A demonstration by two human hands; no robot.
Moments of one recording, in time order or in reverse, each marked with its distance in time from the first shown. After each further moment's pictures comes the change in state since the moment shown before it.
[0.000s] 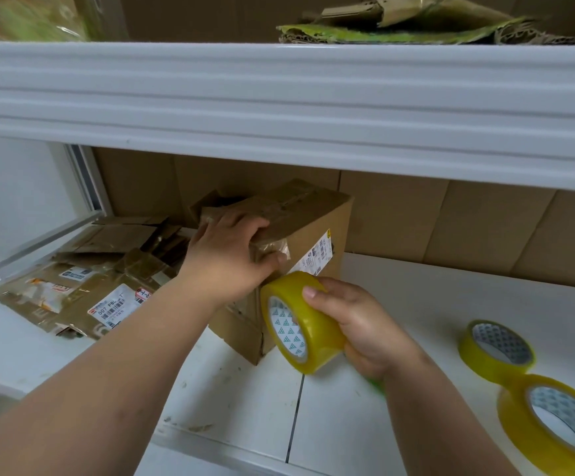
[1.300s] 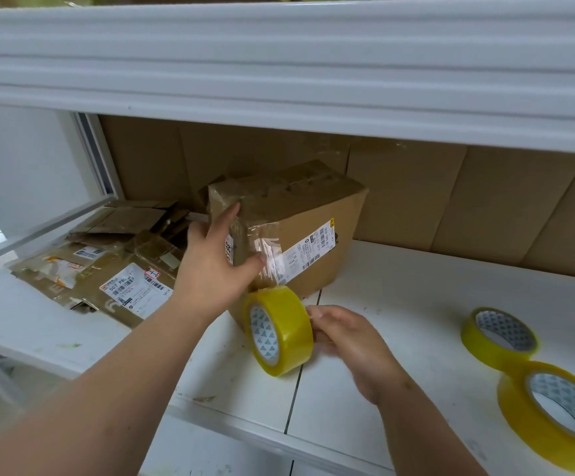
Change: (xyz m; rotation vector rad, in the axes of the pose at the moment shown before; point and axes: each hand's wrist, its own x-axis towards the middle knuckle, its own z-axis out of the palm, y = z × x) left_hand -0.045 -0.013 0.018 -0.317 0.166 -0.181; right_hand -0.010 0.070 -0.018 -0.306 0.164 0.090
